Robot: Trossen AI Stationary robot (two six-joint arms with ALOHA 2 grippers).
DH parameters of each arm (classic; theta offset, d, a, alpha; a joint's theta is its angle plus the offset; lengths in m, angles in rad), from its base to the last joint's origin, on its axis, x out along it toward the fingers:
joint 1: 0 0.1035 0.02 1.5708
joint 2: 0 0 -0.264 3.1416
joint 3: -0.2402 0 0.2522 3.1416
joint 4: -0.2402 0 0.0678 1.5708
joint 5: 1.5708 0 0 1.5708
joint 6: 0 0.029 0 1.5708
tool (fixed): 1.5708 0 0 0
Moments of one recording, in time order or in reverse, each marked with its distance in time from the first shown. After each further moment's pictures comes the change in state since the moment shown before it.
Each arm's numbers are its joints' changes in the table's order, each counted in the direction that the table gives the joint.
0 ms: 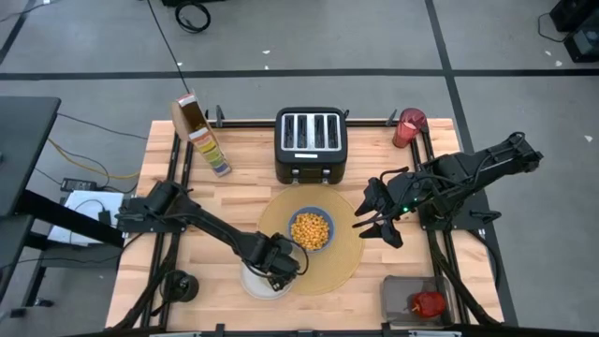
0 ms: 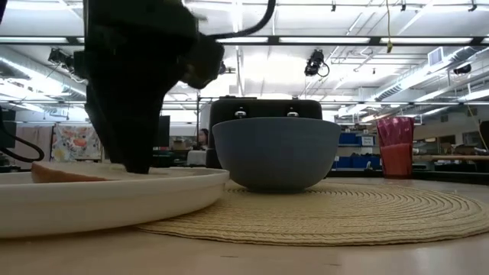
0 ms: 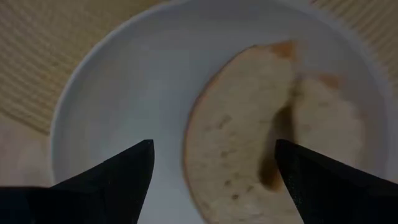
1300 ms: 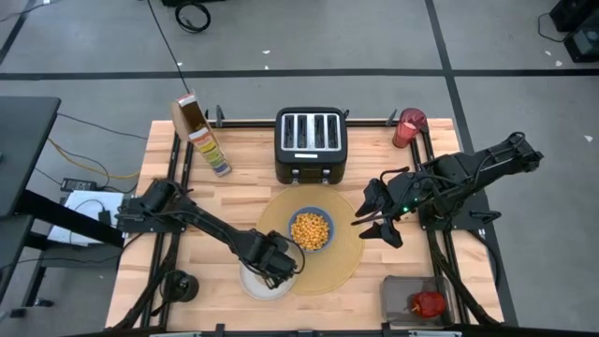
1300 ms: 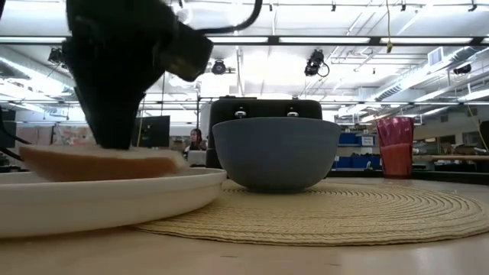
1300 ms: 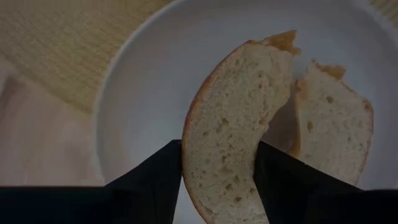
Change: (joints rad) left arm -0.003 0.036 0.001 -0.087 -0.006 0.008; right arm 0.002 0.000 0.000 0.003 -0.011 0.058
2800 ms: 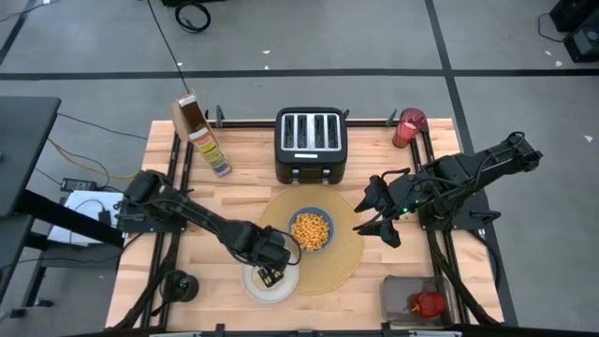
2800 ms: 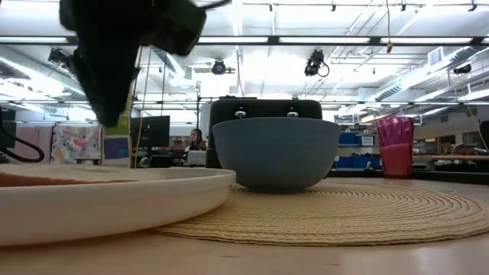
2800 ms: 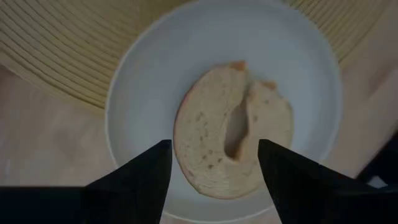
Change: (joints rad) left arm 0.018 0.136 0.052 0.054 0.083 -0.010; right arm 0.017 0.000 0.000 -0.013 0.097 -0.069
